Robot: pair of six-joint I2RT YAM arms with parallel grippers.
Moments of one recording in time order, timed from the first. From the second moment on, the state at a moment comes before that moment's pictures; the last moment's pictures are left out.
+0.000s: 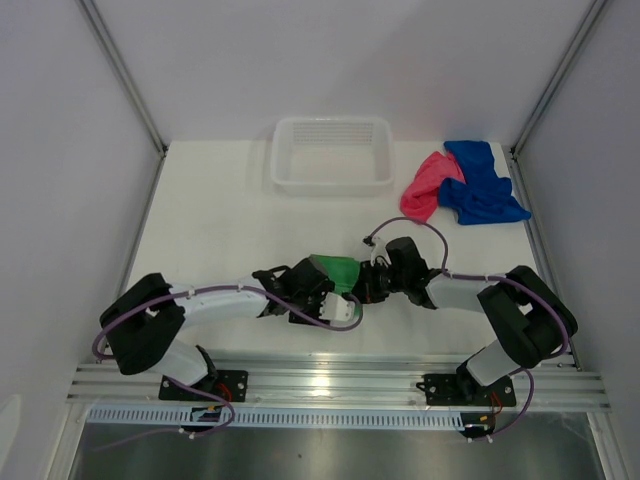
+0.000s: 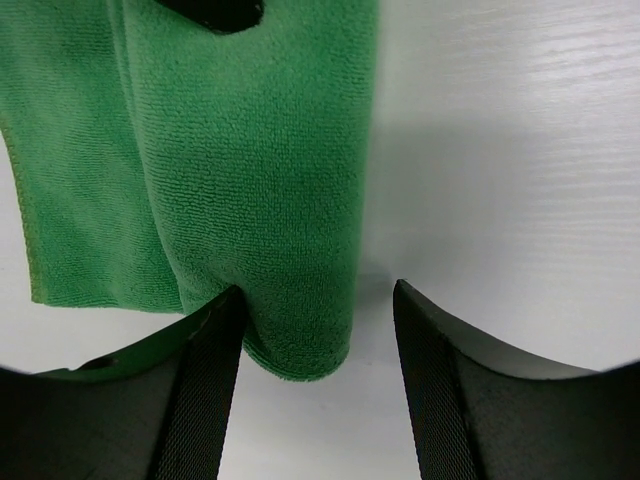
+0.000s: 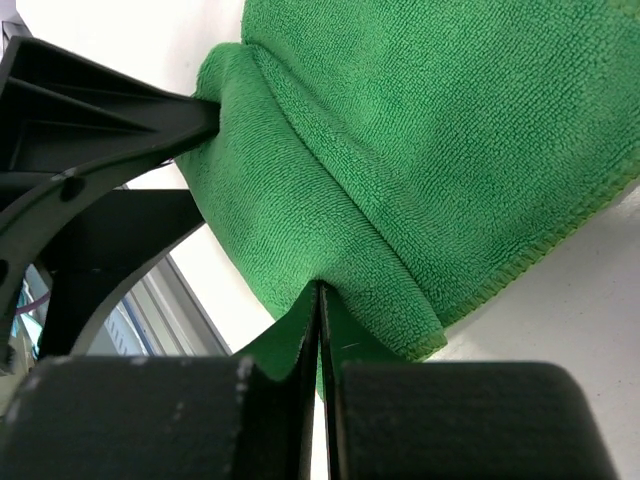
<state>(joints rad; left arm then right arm) -0.95 1.46 0.73 -0.33 0.07 0.80 0.60 1.54 0.57 0.25 -0.56 0.50</state>
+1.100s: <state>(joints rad) -0.76 1.53 0.86 -0.46 0.30 0.75 0.68 0.96 0.51 0.03 -0.52 -0.12</state>
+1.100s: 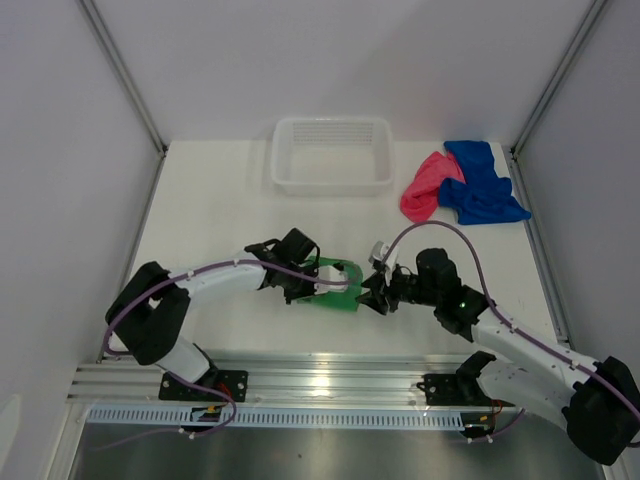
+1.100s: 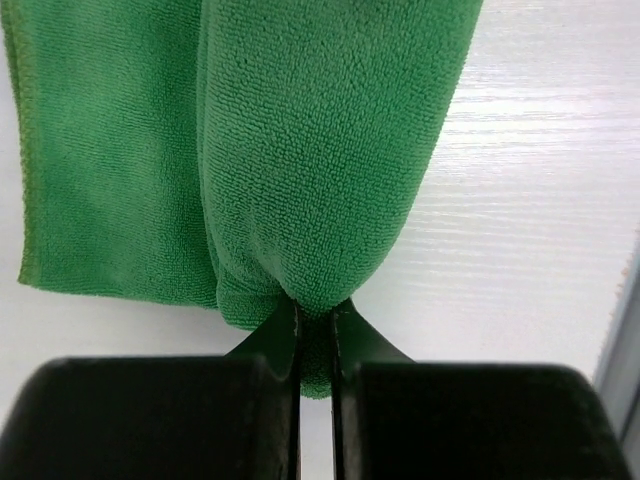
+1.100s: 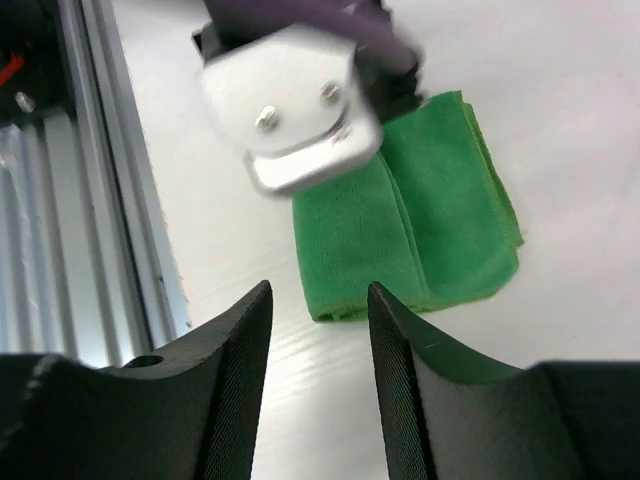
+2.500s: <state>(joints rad) -0.64 1.71 1.08 -0.75 0.56 0.80 0.85 1.37 0.54 0.16 -0.32 -0.67</state>
